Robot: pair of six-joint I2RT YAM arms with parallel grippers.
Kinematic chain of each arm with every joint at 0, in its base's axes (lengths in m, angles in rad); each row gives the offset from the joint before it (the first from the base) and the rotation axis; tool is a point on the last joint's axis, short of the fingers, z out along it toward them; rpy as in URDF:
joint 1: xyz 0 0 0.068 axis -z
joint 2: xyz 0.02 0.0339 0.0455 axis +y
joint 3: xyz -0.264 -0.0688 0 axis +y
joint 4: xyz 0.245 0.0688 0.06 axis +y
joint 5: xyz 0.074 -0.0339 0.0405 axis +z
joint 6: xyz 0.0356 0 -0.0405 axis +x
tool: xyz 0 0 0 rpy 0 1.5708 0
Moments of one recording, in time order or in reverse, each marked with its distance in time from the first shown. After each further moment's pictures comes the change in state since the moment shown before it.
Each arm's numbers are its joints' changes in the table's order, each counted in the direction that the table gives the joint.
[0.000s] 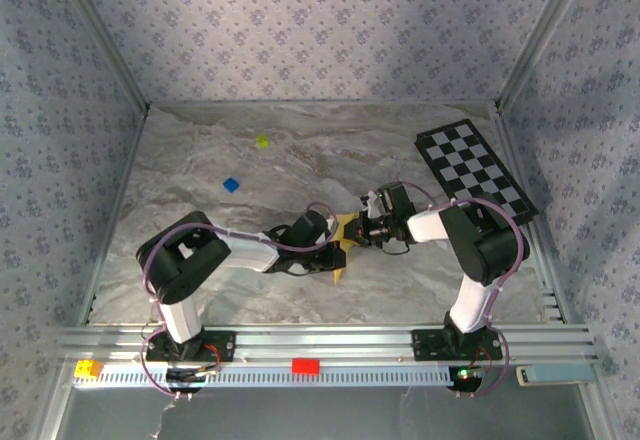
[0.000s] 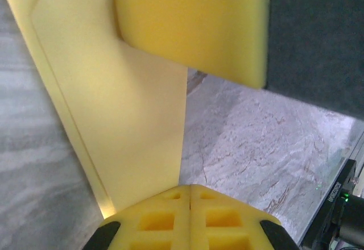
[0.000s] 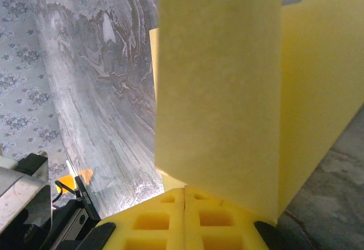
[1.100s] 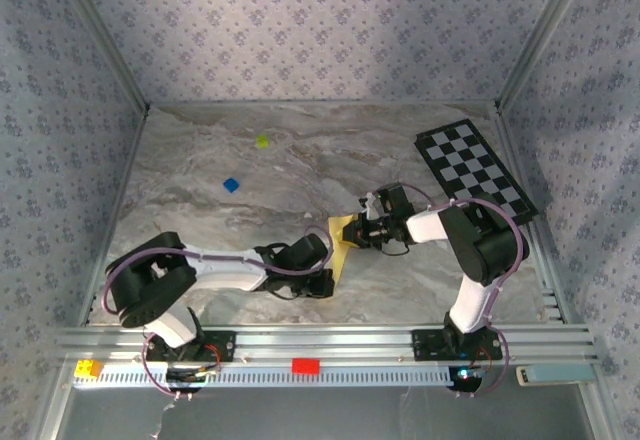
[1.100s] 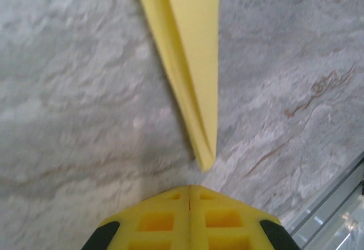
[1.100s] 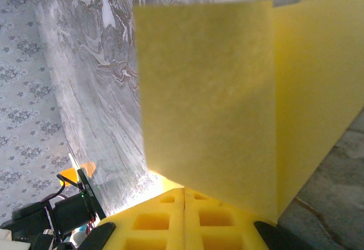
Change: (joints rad) left arm 0.145 -0.217 0.080 0.318 0.099 0.042; right arm -0.008 0.000 0.000 0.015 0.018 0.000
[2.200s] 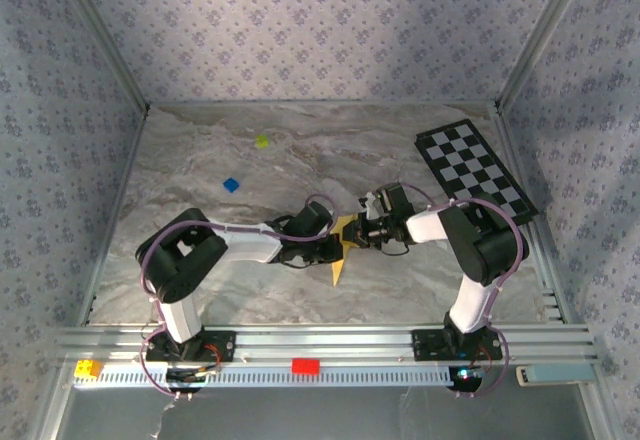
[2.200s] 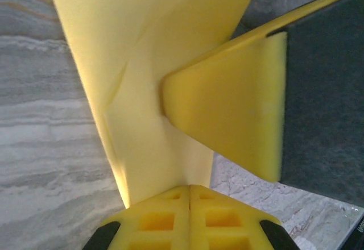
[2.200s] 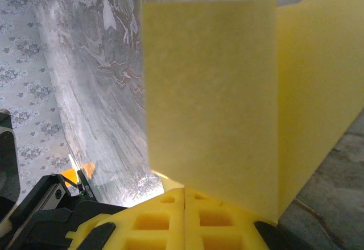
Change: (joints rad) left arm -0.177 0.222 -0.187 -0.125 -0.010 0.004; right arm -0.002 0.000 0.000 -0.008 -0.002 0.005
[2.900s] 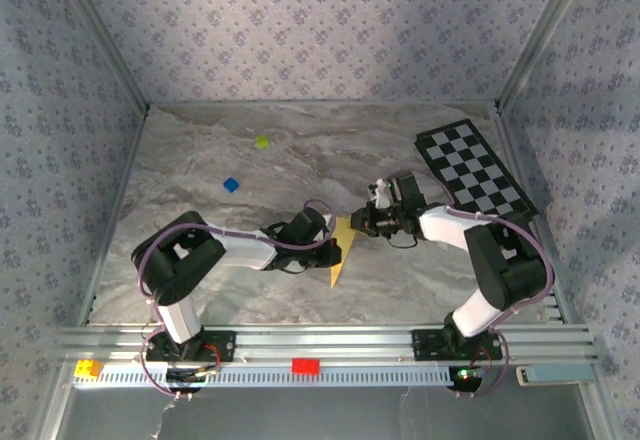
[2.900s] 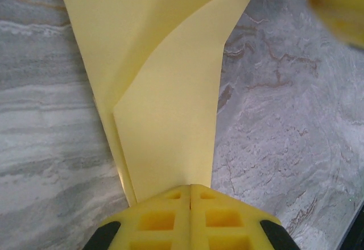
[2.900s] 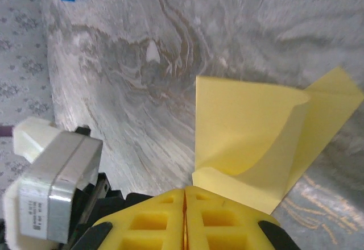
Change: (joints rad) left arm 0.008 -0.022 0.095 -0.123 -0.021 0.066; right arm 0.024 -0.193 -0.029 0.185 -0.088 -0.065
